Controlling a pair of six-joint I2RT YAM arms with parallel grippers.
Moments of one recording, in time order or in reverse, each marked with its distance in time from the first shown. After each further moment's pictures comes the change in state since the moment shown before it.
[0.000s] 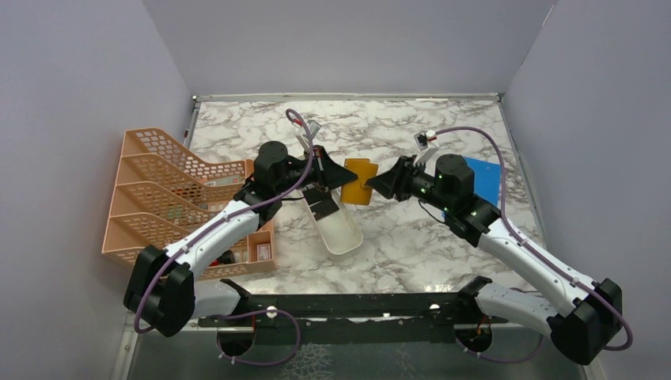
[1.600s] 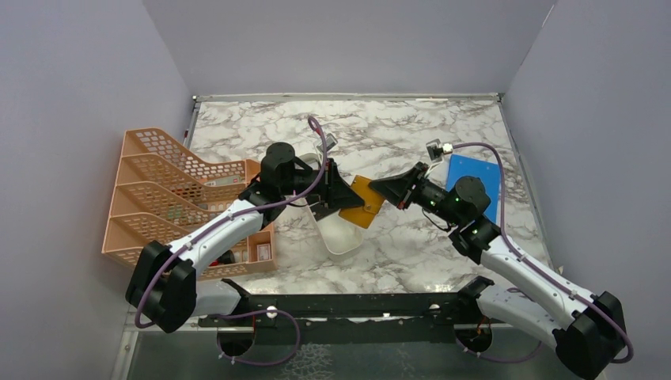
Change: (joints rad) left arm -0.035 0.026 0.007 -0.039 0.301 0.070; right arm -0.019 -0.105 -0.226 0.442 -0.134 0.083
